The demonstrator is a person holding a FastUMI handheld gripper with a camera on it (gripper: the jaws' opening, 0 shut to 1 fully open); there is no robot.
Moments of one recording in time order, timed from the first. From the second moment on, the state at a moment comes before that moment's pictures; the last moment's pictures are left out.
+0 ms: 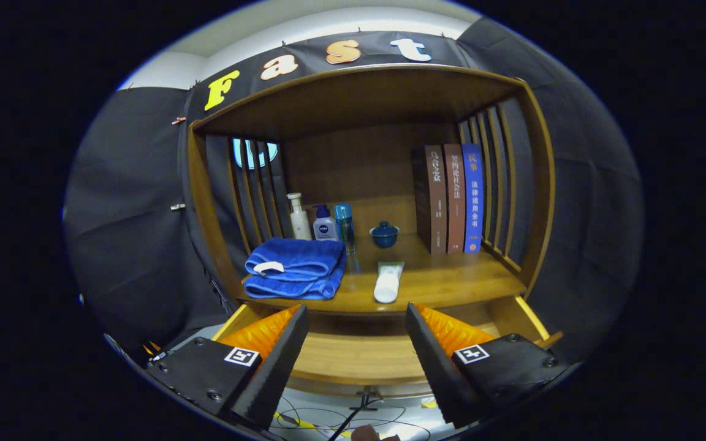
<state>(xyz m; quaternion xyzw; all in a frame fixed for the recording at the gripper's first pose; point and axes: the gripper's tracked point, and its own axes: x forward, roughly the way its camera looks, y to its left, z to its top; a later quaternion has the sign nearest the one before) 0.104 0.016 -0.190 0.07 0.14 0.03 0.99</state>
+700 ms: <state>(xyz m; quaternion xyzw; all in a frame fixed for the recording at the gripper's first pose) 0.041 -0.030 -0.229 0.00 0.07 0.03 1.00</state>
